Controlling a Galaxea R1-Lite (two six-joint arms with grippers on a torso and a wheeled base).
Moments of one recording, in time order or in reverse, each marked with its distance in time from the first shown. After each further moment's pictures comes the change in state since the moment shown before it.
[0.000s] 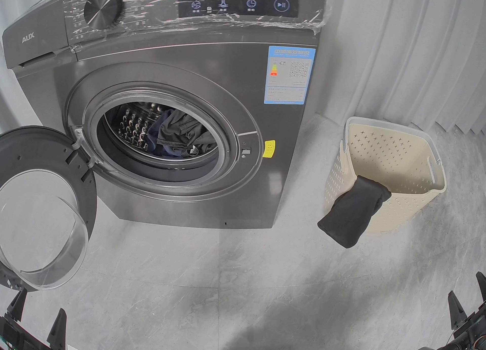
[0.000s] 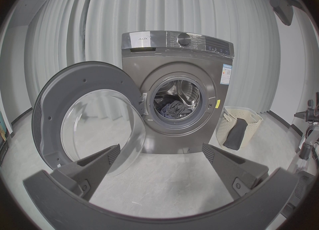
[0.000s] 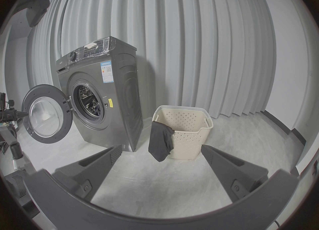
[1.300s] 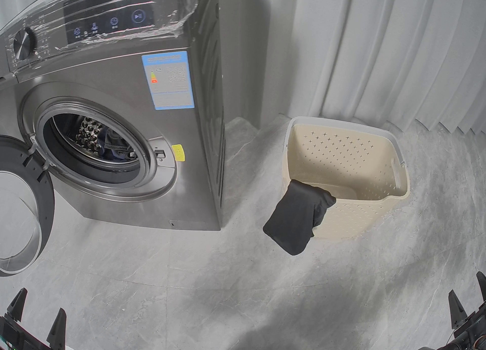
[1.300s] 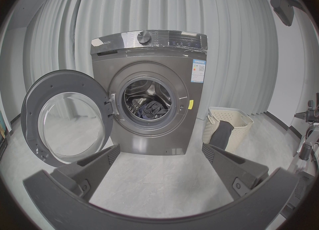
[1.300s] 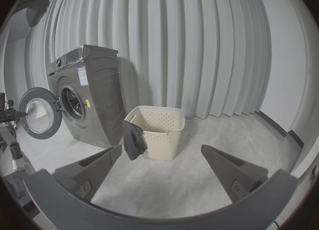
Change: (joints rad) left arm -0.001 0.002 0.000 0.000 0.005 -0.004; right arm -0.002 0.002 0.000 0.000 -0.004 0.001
